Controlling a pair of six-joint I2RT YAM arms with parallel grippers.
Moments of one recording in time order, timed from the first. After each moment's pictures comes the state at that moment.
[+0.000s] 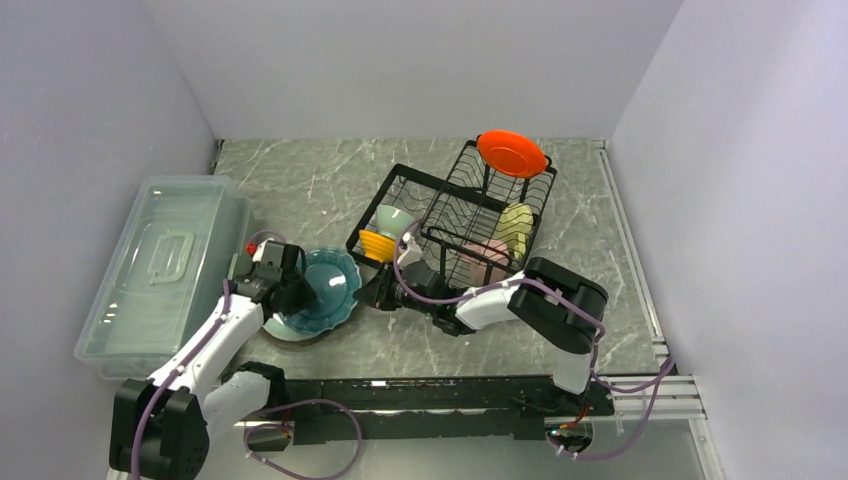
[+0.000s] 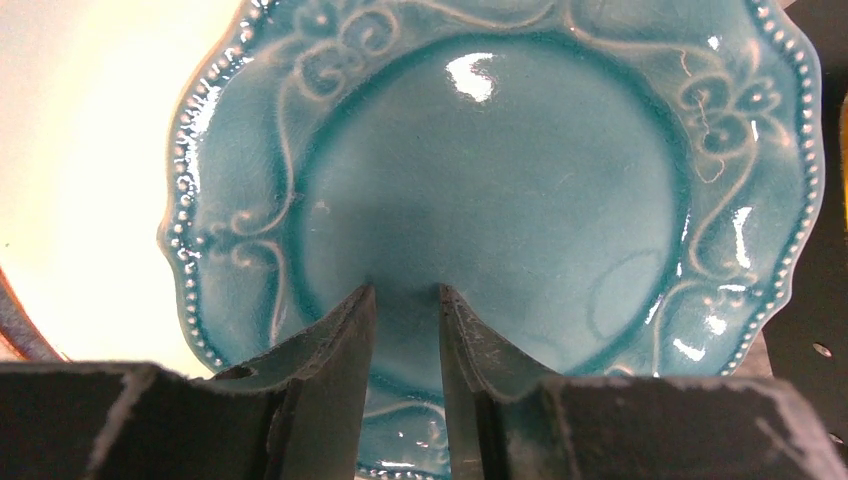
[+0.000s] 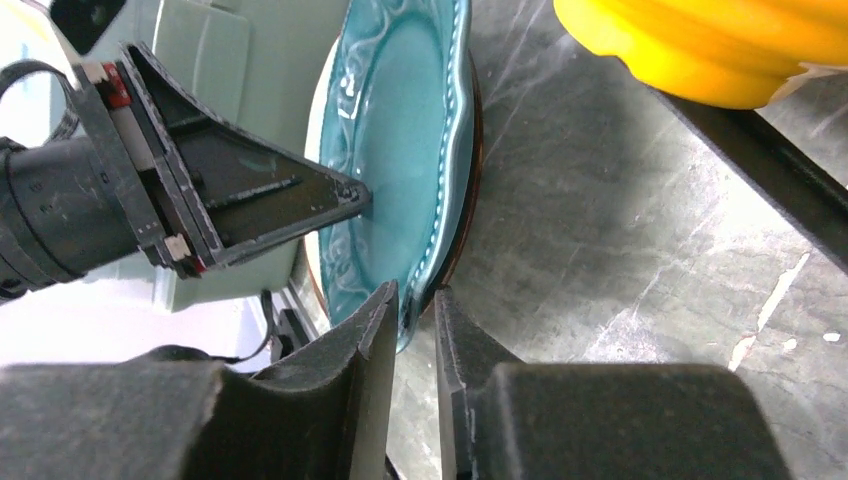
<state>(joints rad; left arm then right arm) -0.24 1.00 0.56 -0.62 -0.14 -0.83 1.06 1.84 0.77 0.75 0.02 1.04</state>
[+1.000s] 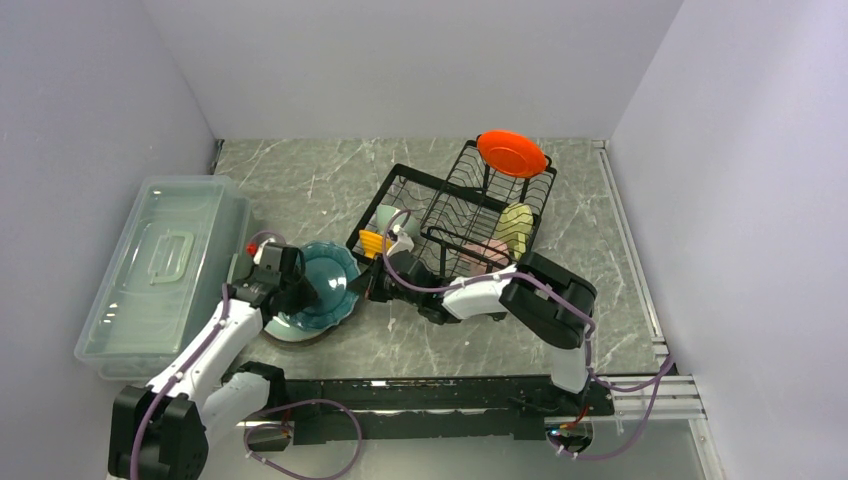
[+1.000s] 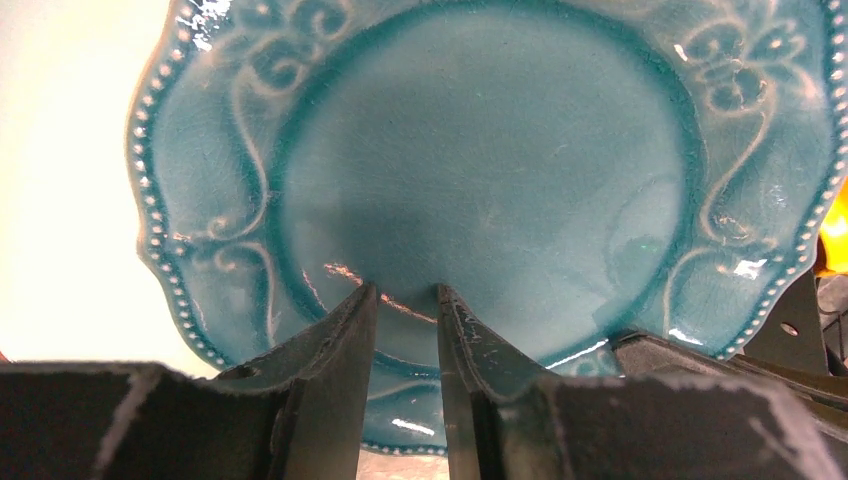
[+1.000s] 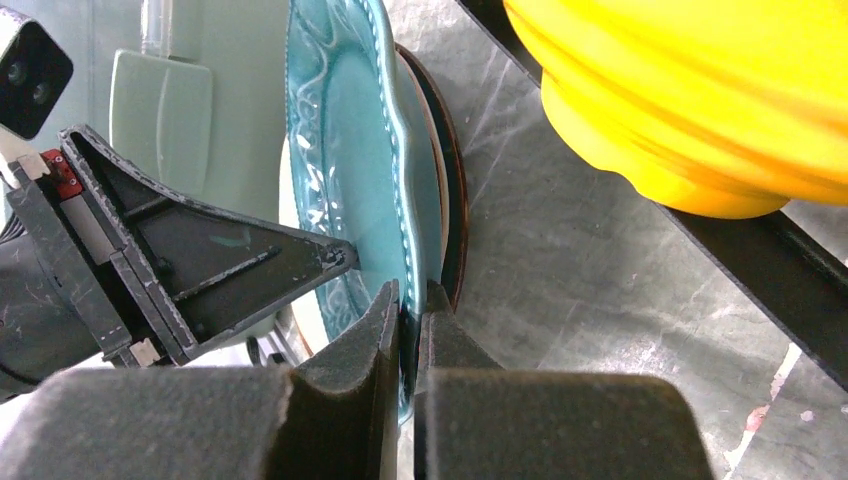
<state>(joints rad) -0.24 0.96 0.53 -0.57 -0.10 -0.83 1.05 1.90 0.93 0.59 0.05 1.05</state>
